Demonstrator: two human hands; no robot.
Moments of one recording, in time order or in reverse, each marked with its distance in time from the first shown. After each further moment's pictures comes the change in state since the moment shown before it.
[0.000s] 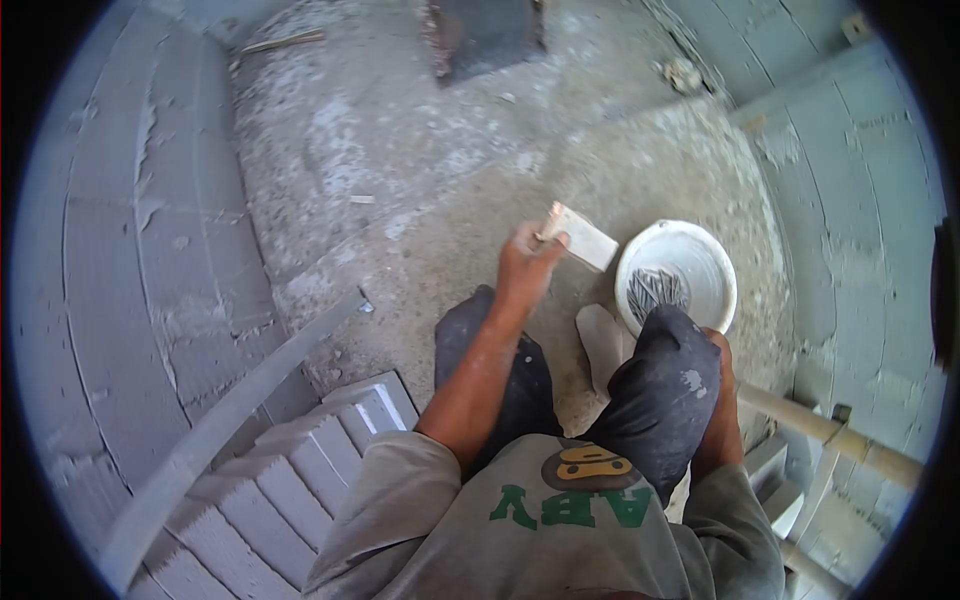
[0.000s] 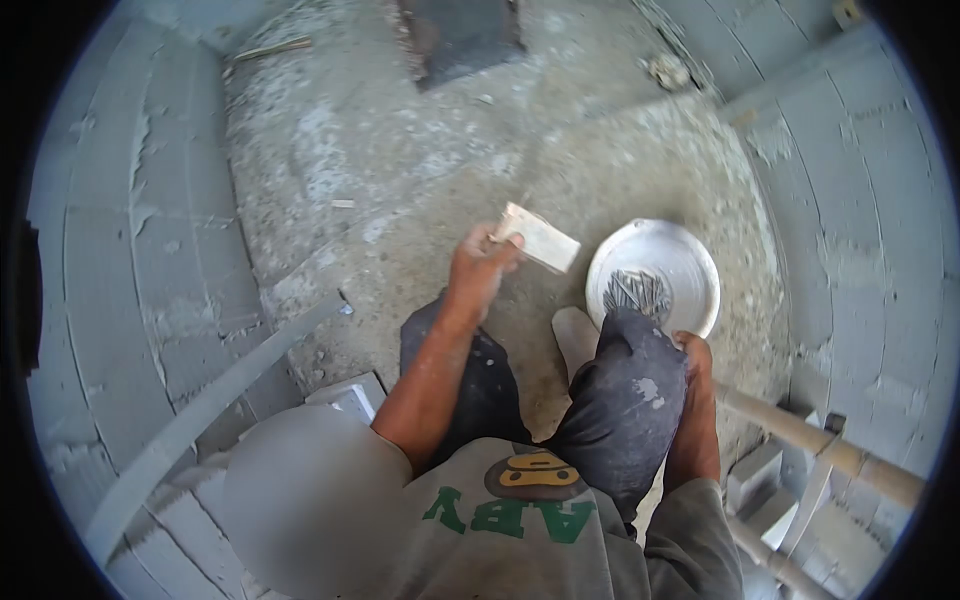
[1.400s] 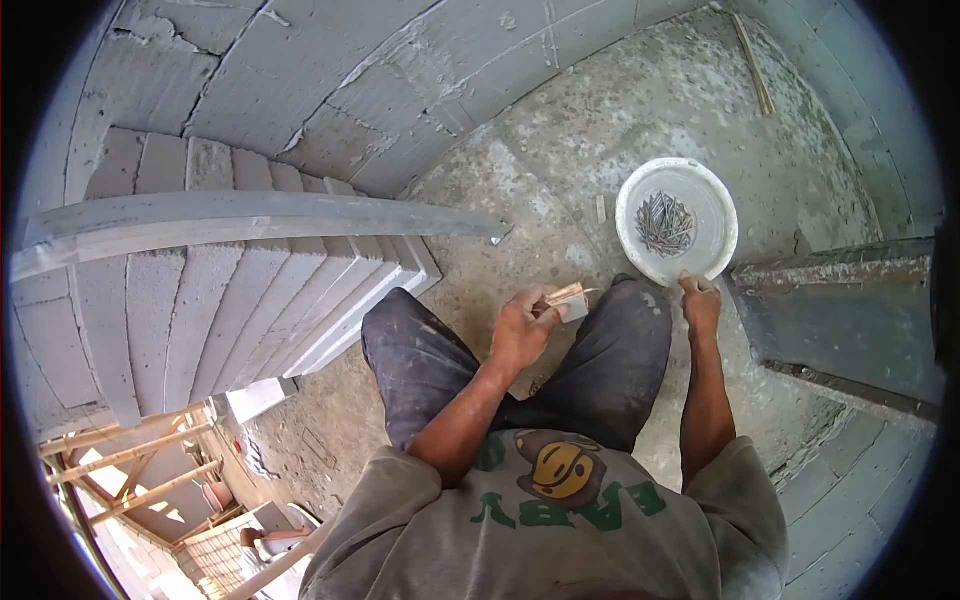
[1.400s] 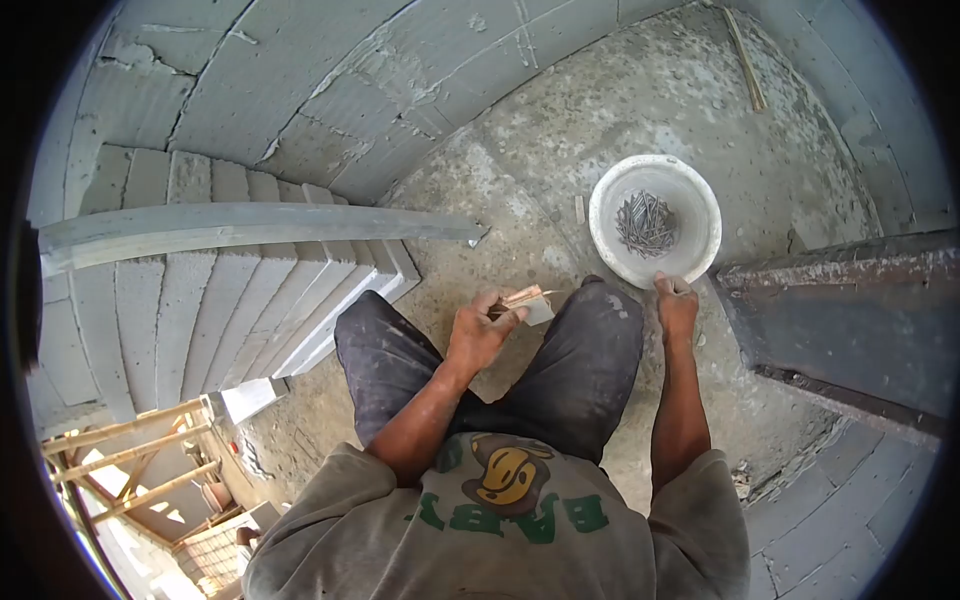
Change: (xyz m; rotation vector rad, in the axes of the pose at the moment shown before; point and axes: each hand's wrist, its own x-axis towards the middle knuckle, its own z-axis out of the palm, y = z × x) left_hand -0.057 0.124 -0.049 0.111 1.227 -0.096; right_hand -0.025 -0.309 0.536 -1.142 -0.863 -0.862
